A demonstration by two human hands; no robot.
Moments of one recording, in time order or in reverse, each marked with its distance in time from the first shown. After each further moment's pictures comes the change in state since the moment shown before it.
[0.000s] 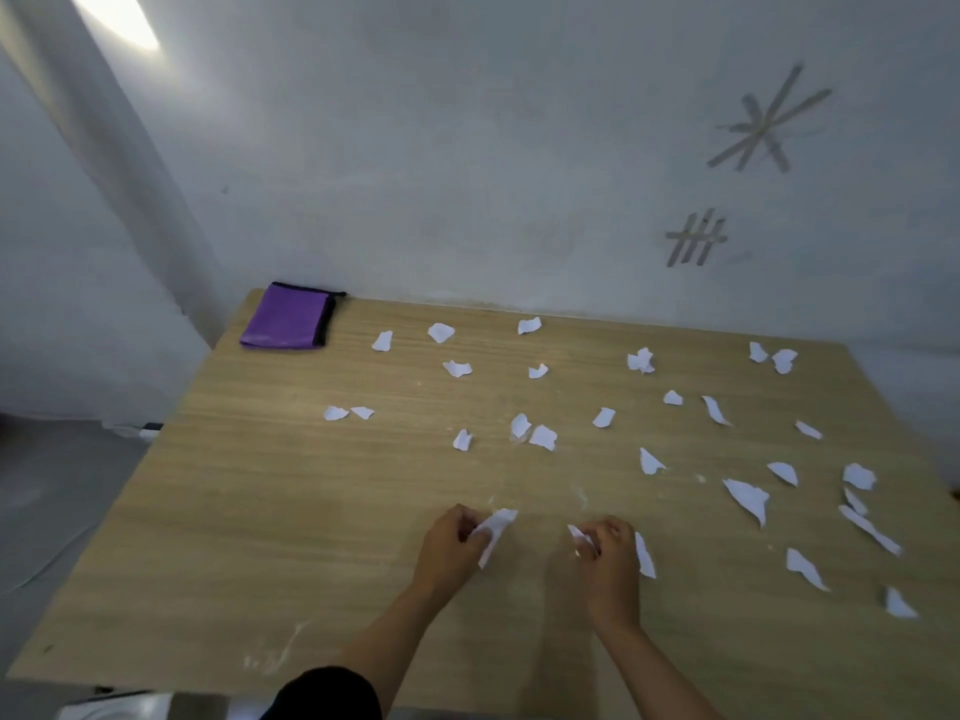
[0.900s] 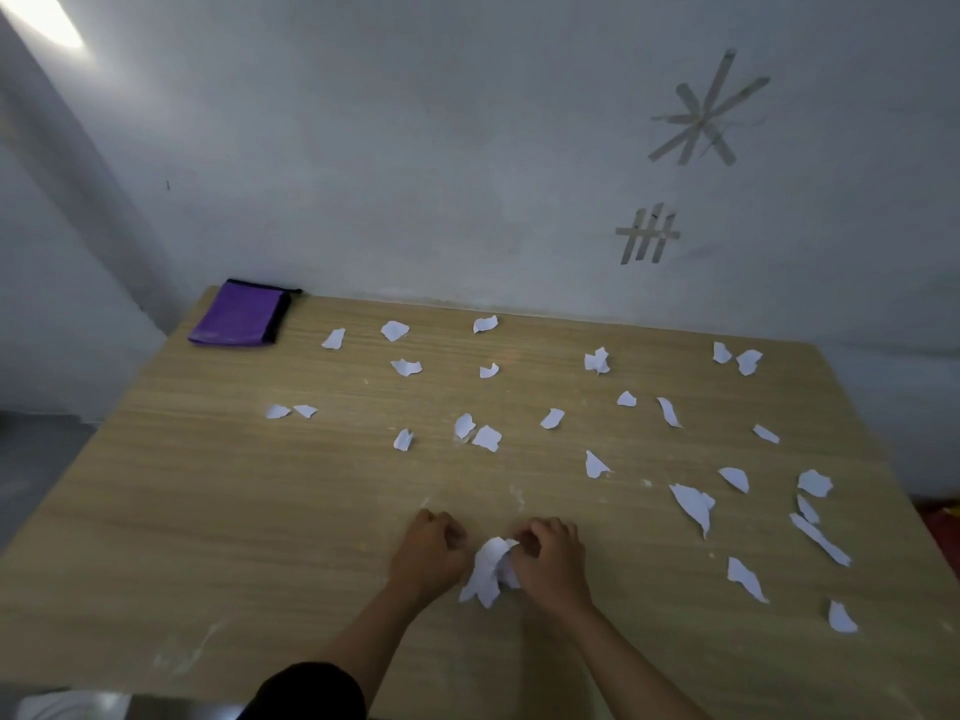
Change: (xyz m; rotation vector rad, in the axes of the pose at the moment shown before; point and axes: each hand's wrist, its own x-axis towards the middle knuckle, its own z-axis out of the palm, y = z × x) left_hand 0.009 0.020 0.067 0.404 -0.008 -0.020; right_hand 0.041 0.026 -0.025 -0.202 -0.403 -0.100
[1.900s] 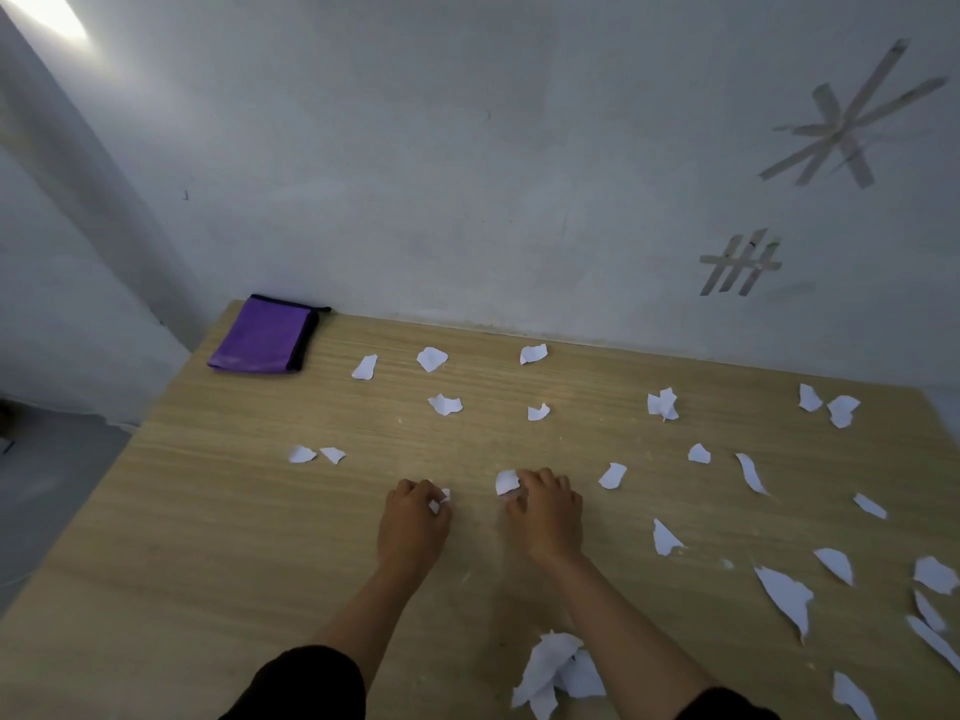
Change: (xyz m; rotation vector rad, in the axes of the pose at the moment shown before) left_hand 0.109 -0.022 -0.068 -0.029 0.349 -0.017; right_hand 0.134 -0.089 0.022 -0.306 0.059 -0.111
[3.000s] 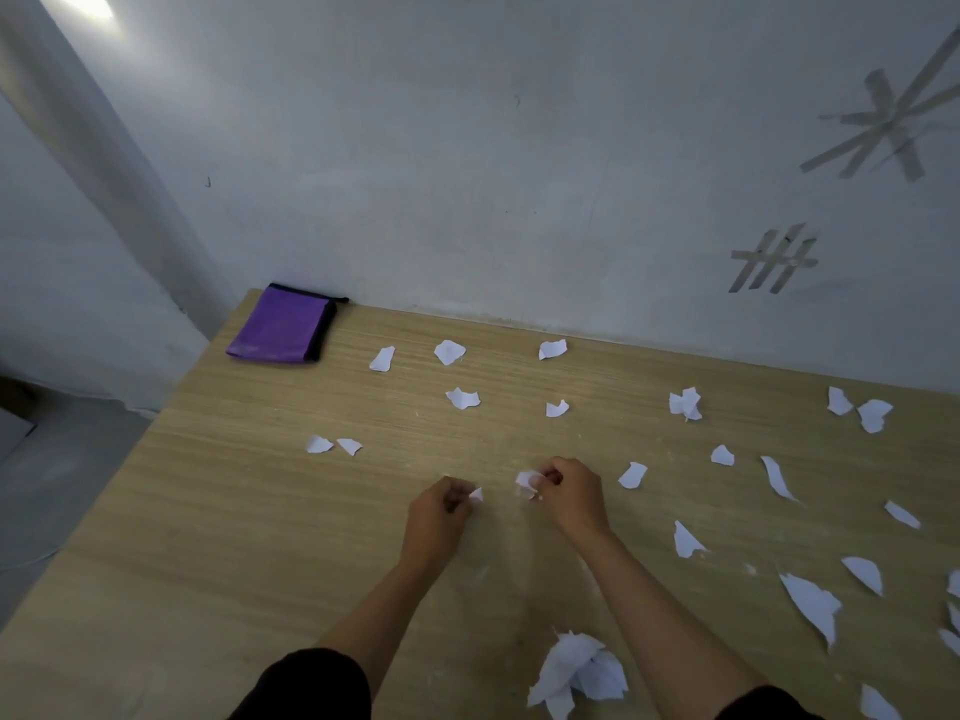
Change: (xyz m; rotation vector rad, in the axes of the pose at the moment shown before) left_hand -0.004 0.002 -0.001 -0.409 -0.105 -0.073; right_hand 0.021 0.003 -0.012 0.483 -0.022 0.113
